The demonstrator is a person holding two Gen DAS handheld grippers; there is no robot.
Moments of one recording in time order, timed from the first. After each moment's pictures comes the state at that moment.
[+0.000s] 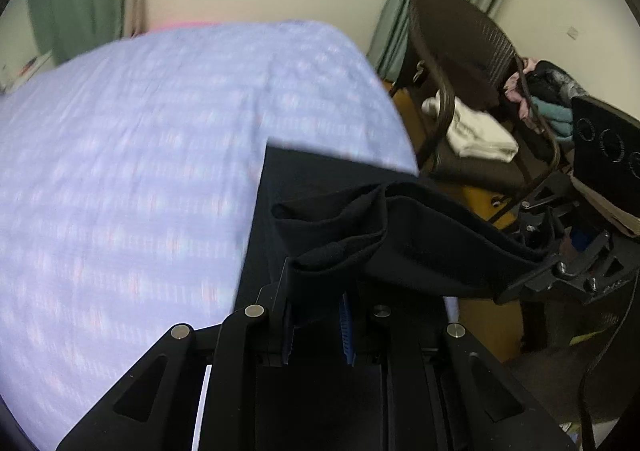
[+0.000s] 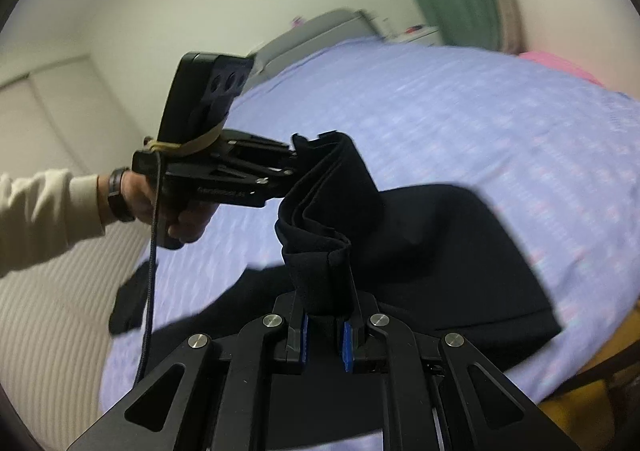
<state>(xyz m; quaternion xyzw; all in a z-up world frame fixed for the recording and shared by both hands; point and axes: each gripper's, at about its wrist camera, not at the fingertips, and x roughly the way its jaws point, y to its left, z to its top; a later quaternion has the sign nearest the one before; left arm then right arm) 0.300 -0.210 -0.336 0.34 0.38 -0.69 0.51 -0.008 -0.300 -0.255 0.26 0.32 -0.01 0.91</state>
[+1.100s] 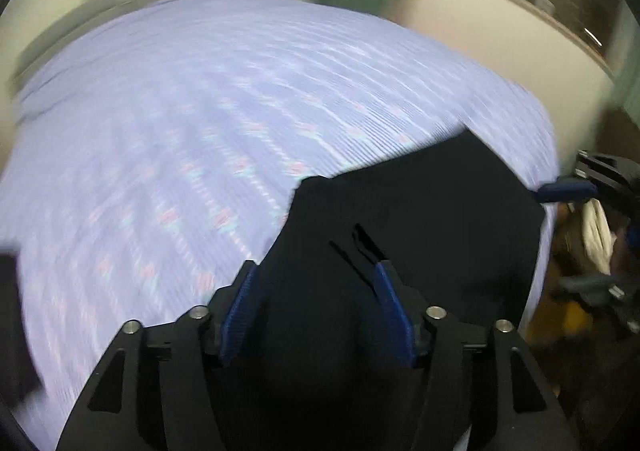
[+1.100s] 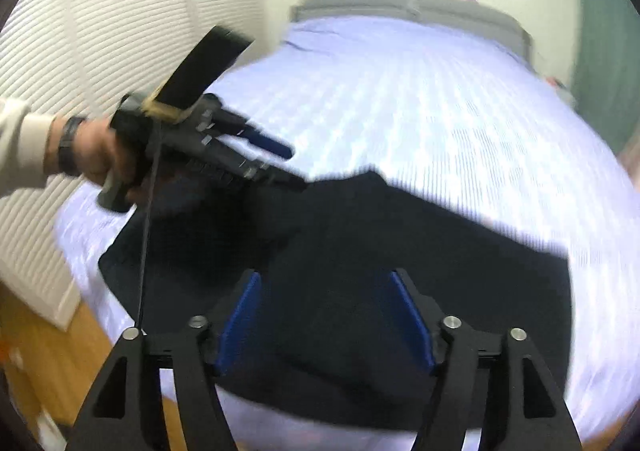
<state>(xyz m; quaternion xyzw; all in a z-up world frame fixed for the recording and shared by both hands) 0.272 0.032 -0.363 0.16 0.43 -0.35 0.82 0.034 -0.173 -0.261 -0.05 0.38 0.19 0.90</state>
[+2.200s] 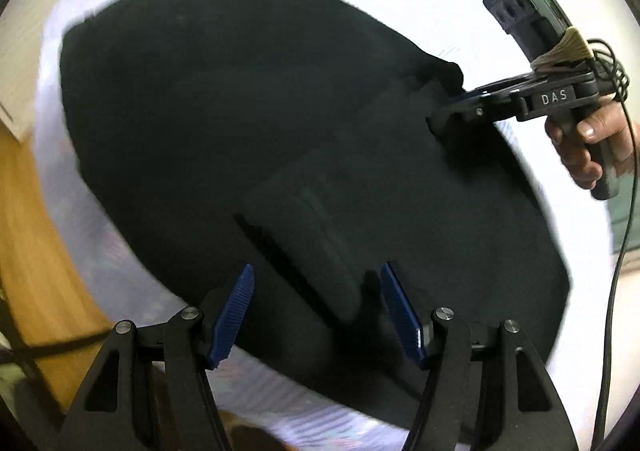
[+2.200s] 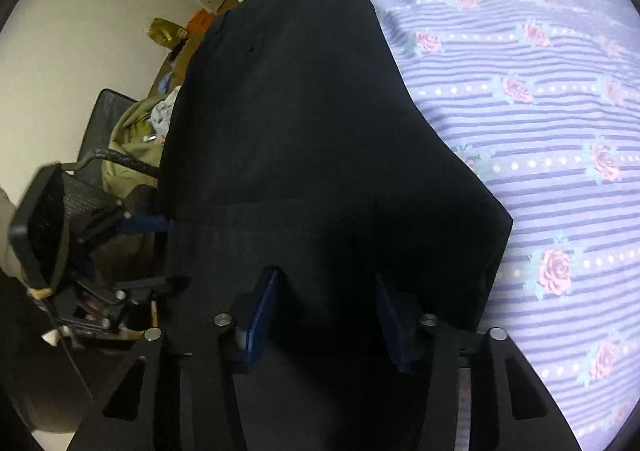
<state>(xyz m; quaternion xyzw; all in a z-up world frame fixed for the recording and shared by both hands) 0.132 -0.044 -0.475 -0.29 0.50 0.15 0.80 0.250 -0.139 -0.386 -0.27 0.55 0.65 0.45</state>
